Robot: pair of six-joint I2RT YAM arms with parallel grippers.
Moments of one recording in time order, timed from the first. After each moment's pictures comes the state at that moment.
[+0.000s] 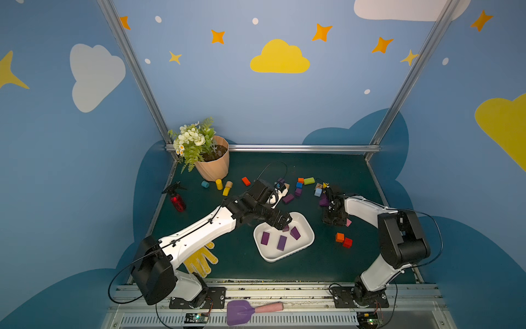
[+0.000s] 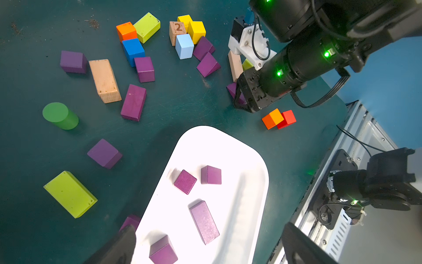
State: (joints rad) left arm -0.78 1.43 1.18 -0.56 0.22 -0.21; right arm 0.29 1.69 0.97 -0.67 0.12 0.44
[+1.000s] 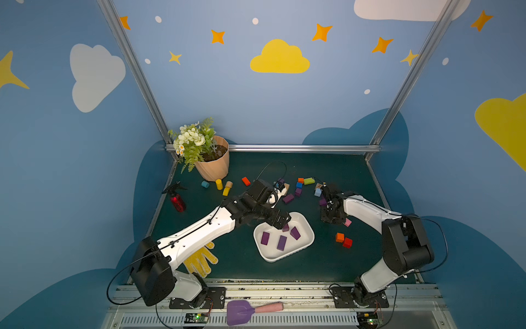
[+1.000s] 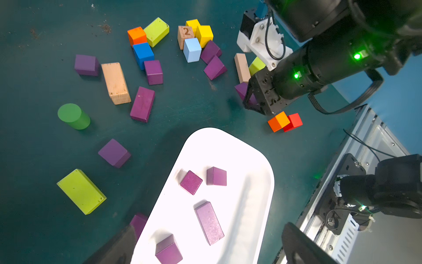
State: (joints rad) left arm -0.77 1.41 1.18 -0.56 0.19 -0.22; right arm 0.37 1.60 1.00 -0.76 0.18 0.45
